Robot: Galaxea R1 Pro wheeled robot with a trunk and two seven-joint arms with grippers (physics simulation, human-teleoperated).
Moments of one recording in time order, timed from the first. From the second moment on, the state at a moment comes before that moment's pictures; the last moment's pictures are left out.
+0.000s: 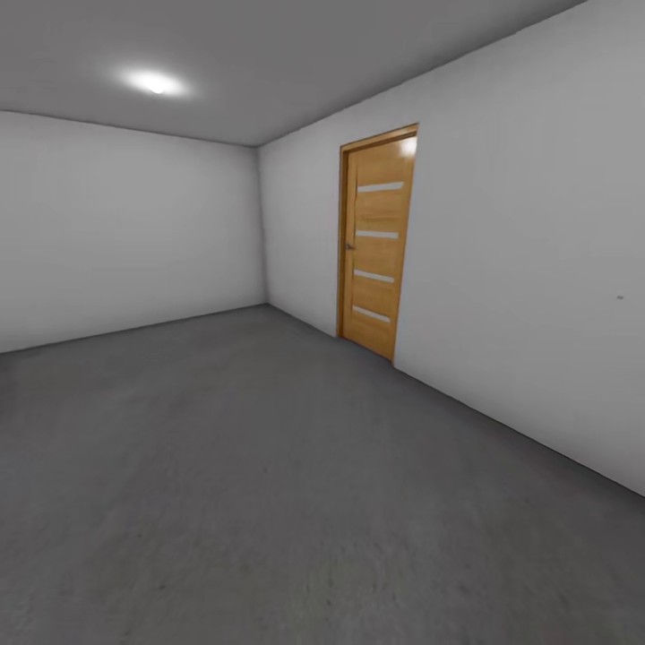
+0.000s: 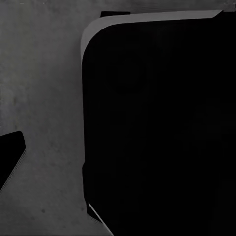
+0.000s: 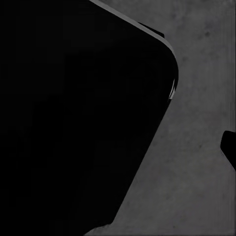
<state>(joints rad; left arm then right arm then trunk) 0.00 0.02 0.01 -0.03 0.01 0.00 0.00 0.00 0.00 0.49 0.00 -0.09 -0.06 -0.01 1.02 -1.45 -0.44</state>
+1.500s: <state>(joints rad) 0.00 0.02 0.01 -0.03 0.01 0.00 0.00 0.00 0.00 0.49 0.00 -0.08 -0.08 0.00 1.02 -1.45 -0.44</state>
